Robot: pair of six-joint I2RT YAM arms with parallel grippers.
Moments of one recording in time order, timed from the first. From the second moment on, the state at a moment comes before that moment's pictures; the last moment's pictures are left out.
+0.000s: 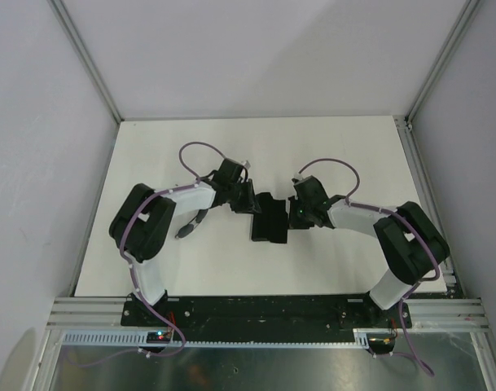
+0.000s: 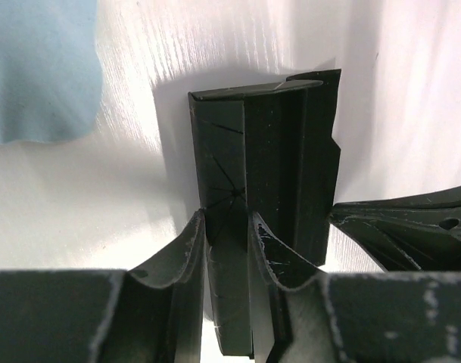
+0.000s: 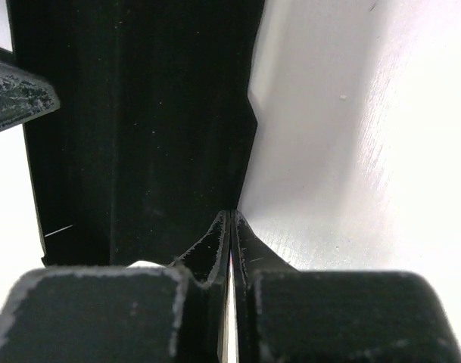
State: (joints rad) left arm -0.56 1.85 1.09 -0.17 0.29 -0.64; right arm 0.60 1.64 0.84 -0.18 -0.11 0.53
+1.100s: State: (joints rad) left arm -0.32 1.88 1.27 -0.27 0.25 -0.57; right arm 0.56 1.59 0.95 -0.25 -0.13 0.48
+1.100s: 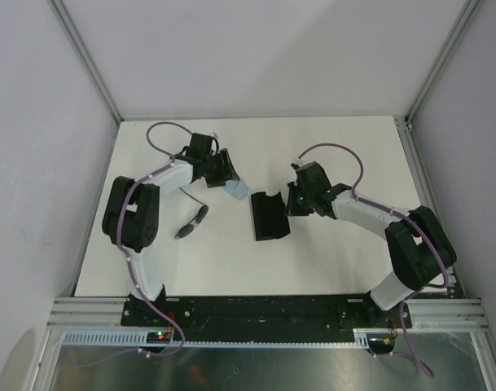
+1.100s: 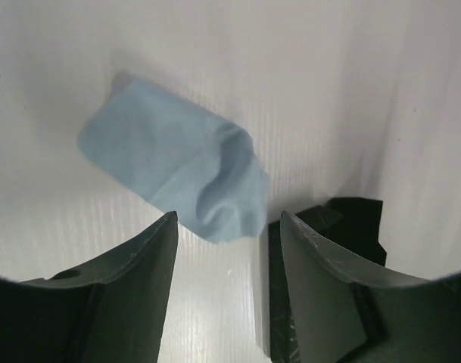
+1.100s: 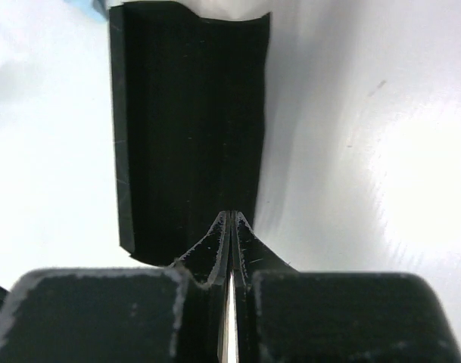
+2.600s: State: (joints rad) left arm -0.46 1.82 1.04 -0.27 0.25 -0.57; right arm 0.28 1.81 1.27 -0.40 -0.12 0.35
